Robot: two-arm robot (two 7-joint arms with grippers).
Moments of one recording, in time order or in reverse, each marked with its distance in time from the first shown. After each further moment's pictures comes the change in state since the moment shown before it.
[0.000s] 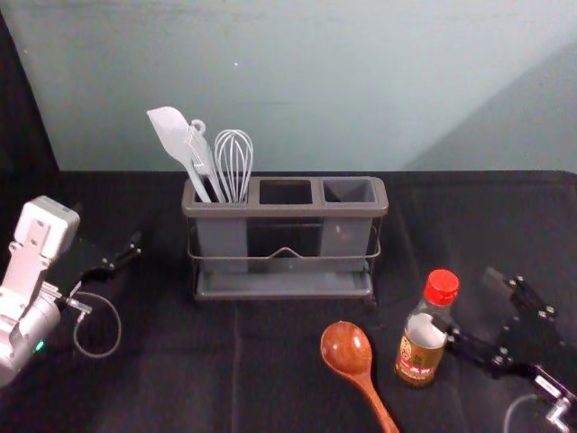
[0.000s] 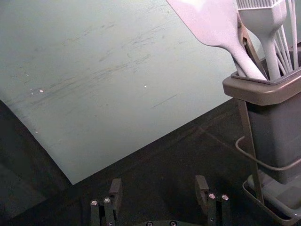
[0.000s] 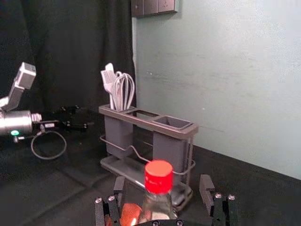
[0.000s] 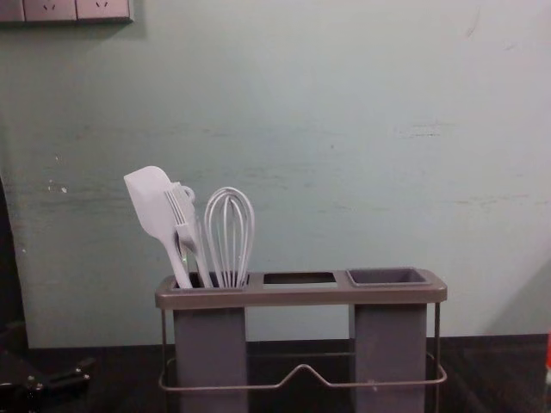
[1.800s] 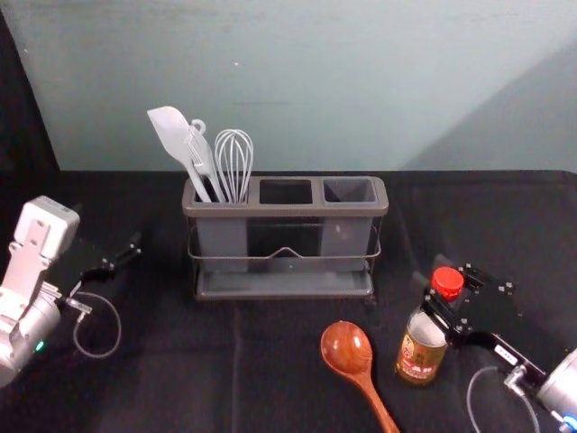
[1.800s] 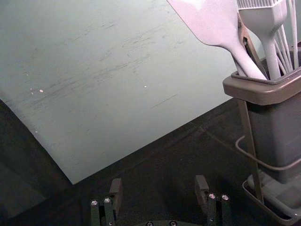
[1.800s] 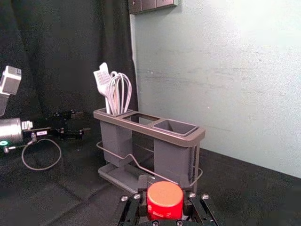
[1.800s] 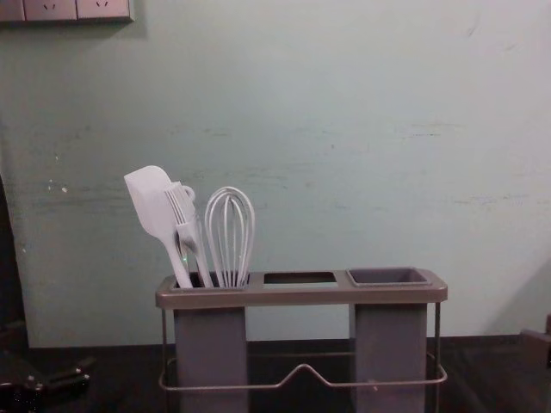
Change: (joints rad) left arm 0.000 0.000 0.000 0.000 0.000 0.000 0.000; right arm 0.146 -0.203 0.002 0.089 -0.075 0.148 0.105
